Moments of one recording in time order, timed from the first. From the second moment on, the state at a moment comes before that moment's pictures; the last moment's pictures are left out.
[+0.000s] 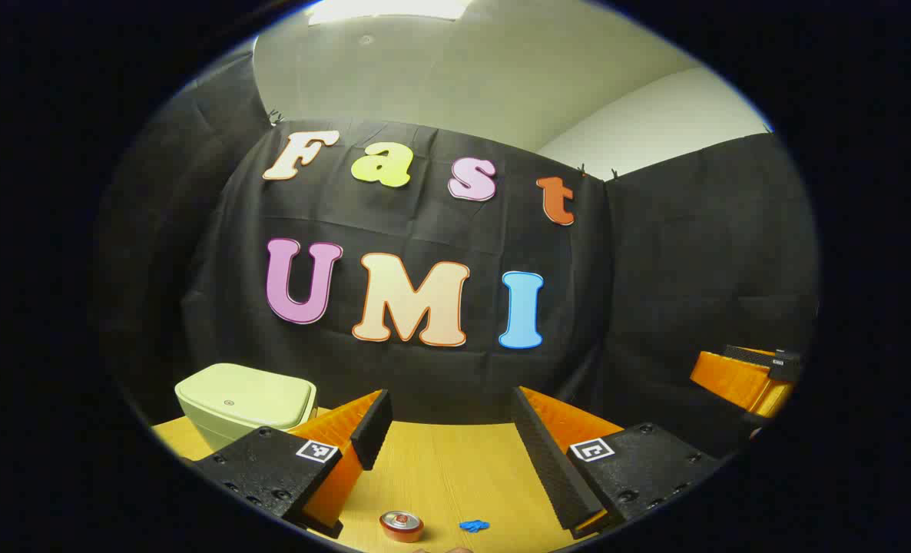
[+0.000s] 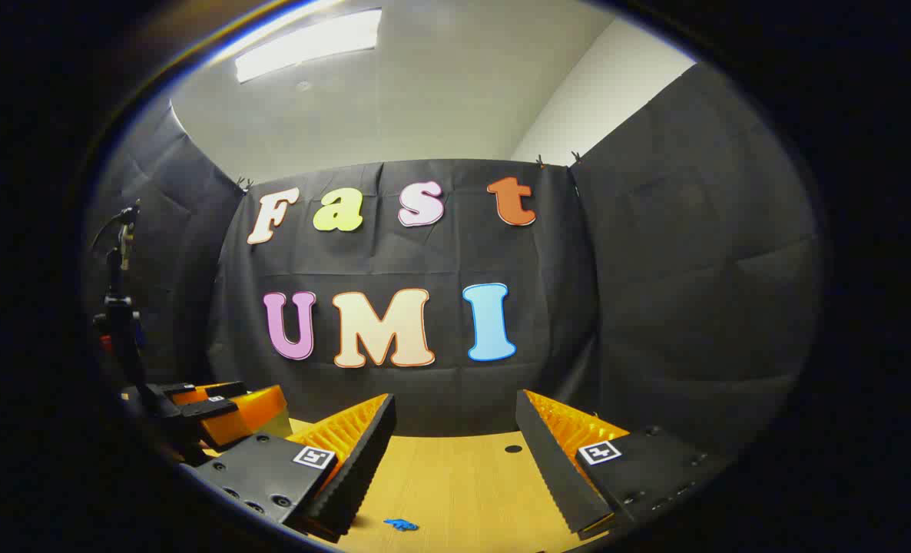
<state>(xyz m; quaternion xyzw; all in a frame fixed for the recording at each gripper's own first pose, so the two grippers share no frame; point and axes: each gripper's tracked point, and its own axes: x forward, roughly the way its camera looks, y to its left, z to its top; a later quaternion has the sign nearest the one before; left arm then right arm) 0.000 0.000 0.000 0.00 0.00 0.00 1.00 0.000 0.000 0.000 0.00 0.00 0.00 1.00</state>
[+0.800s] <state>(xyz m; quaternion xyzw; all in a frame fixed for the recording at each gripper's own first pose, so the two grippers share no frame) 0.004 -0.031 0.018 0.01 -0.01 -0.03 1.00 -0.005 -0.009 0.019 -0.02 -0.02 -0.01 1.00</state>
